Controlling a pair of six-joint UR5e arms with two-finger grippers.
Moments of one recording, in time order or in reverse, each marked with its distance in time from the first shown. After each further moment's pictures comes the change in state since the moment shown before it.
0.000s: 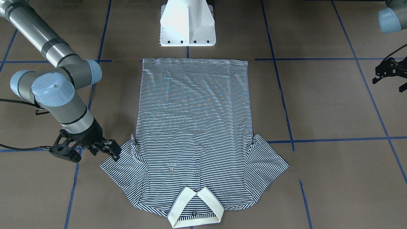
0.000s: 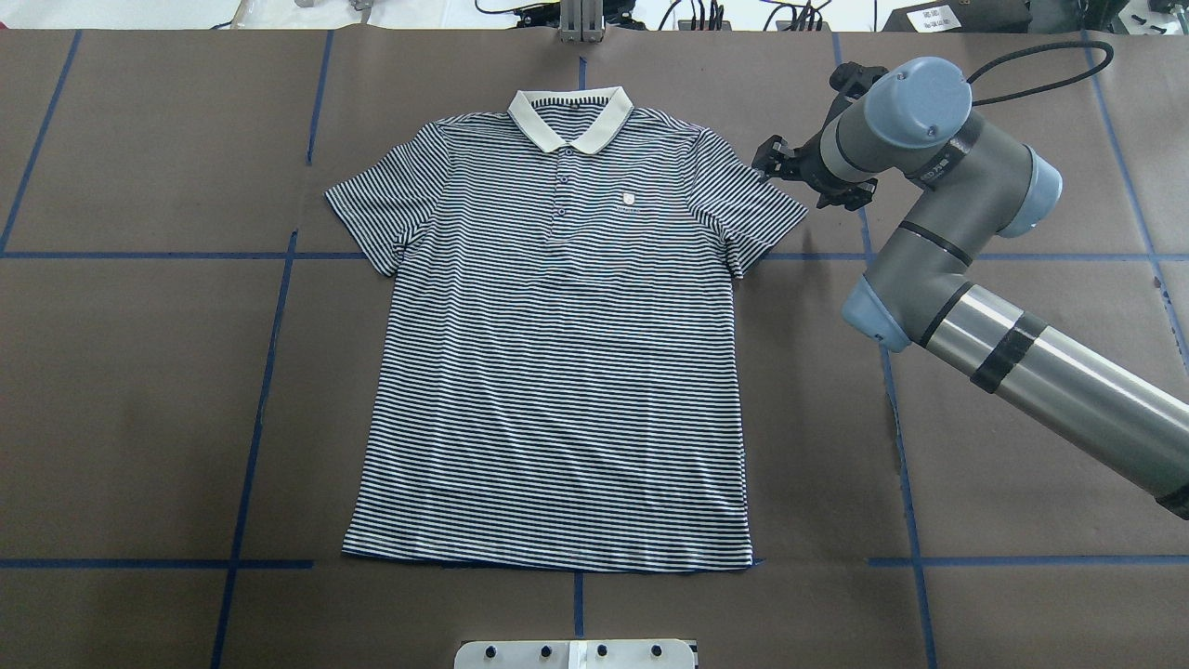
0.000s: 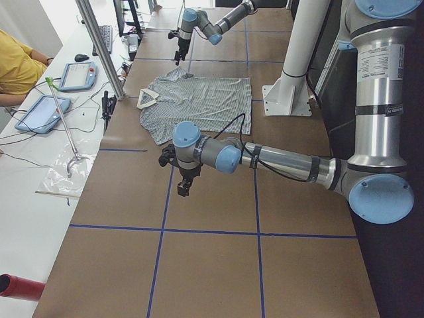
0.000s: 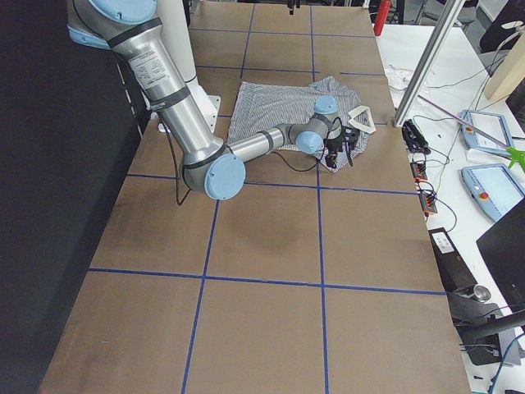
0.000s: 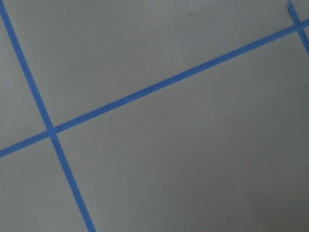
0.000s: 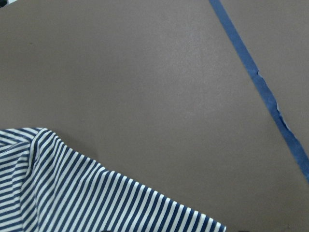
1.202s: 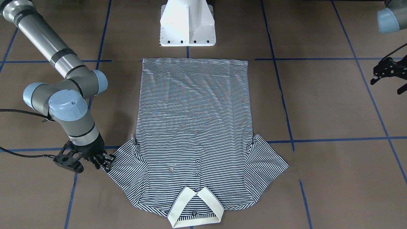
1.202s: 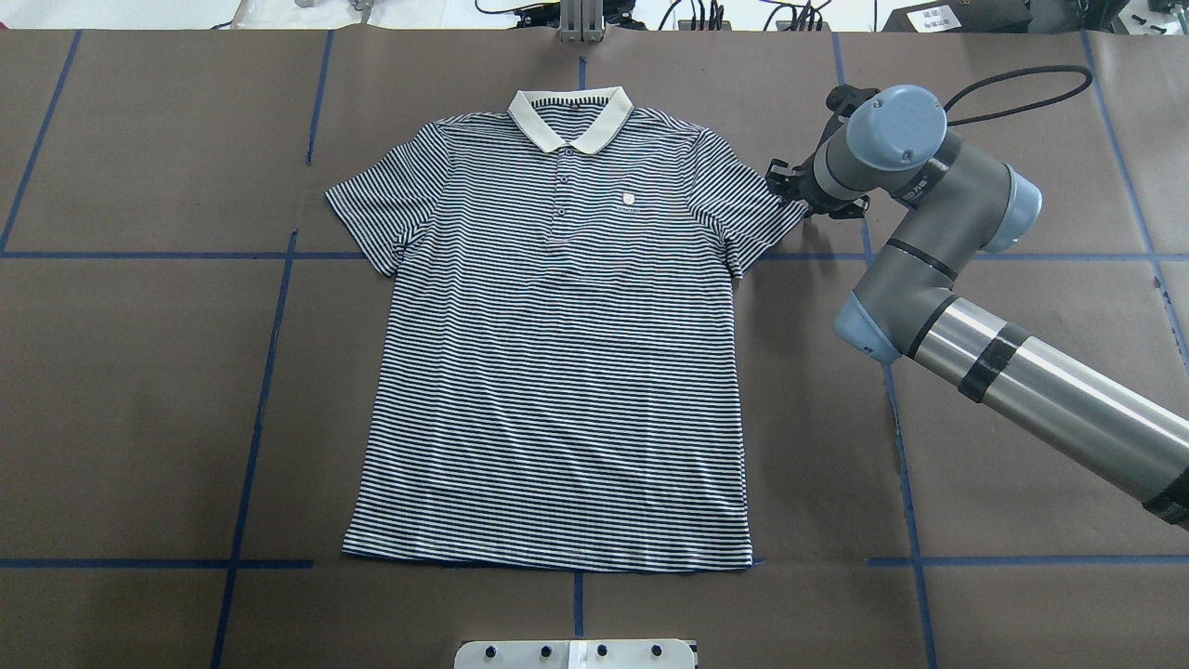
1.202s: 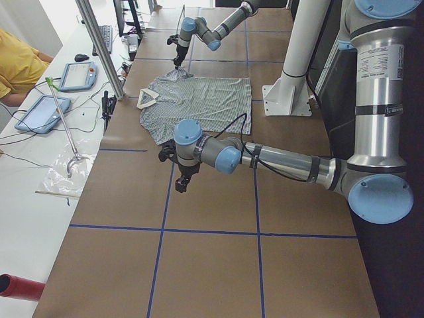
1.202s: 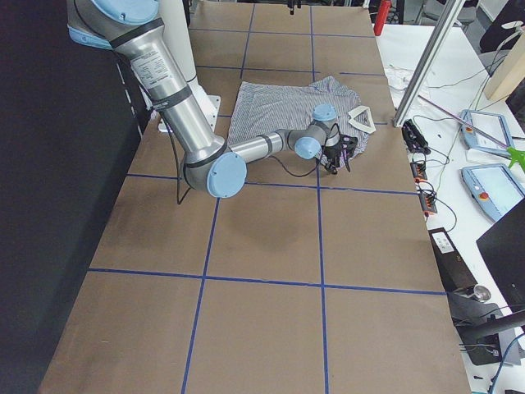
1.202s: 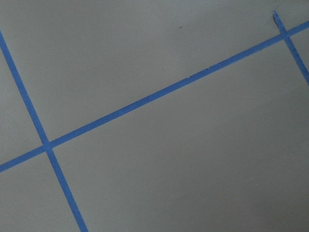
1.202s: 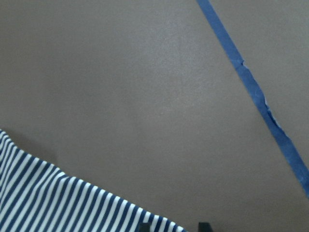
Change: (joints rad) left arm 0.002 0.000 -0.006 -0.020 -0.002 -0.001; right arm -0.027 0.008 -0.041 -0.010 -0.030 -0.001
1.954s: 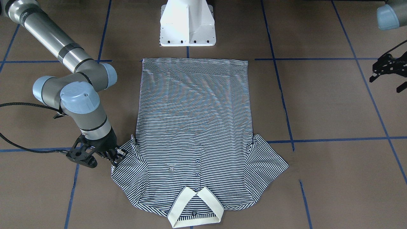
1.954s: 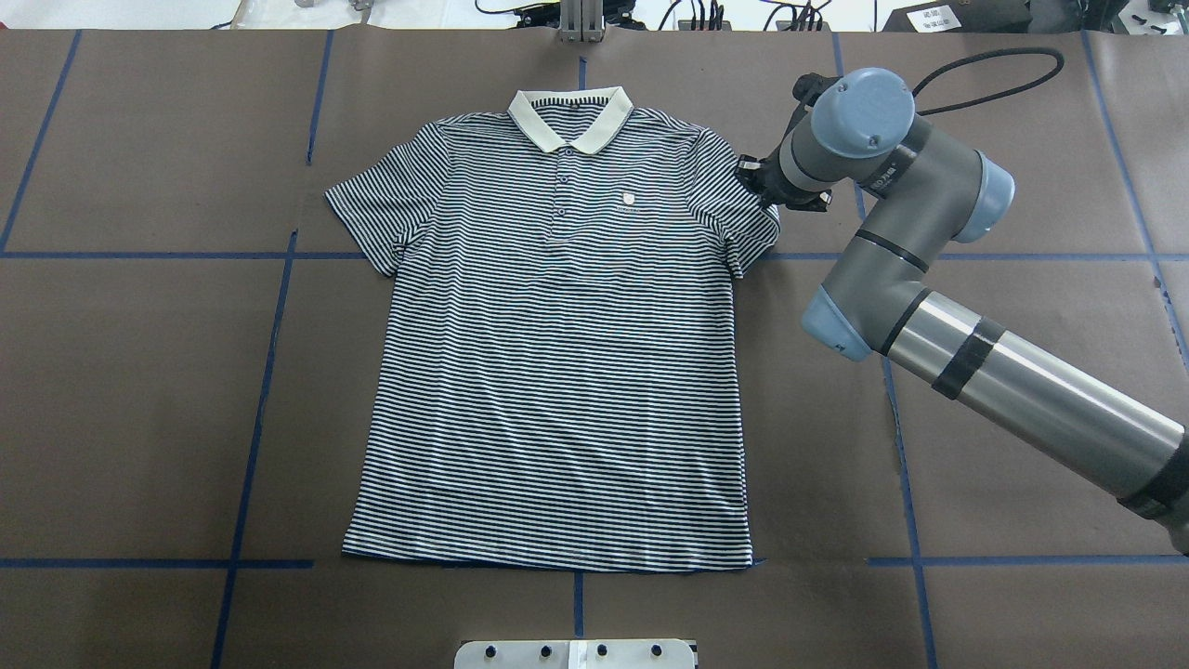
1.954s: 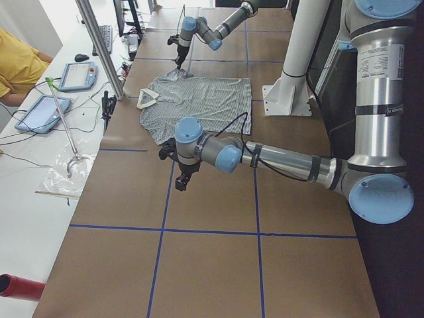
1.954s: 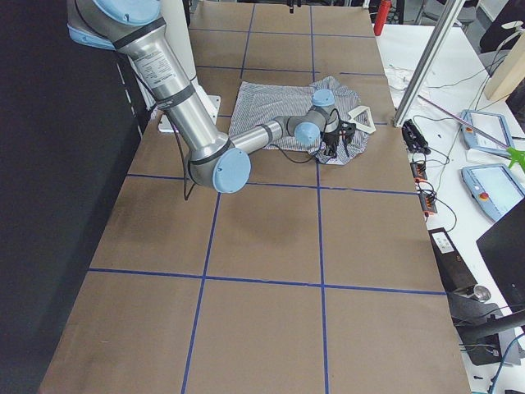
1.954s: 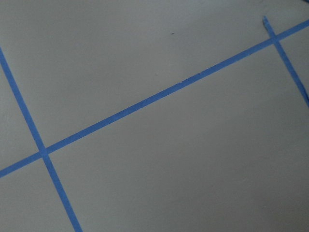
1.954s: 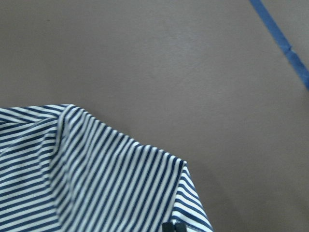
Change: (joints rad) left arm -0.002 0.010 -0.057 -0.002 -0.012 0.009; right arm -0.025 0.081 0.055 -0.114 0.000 0.036
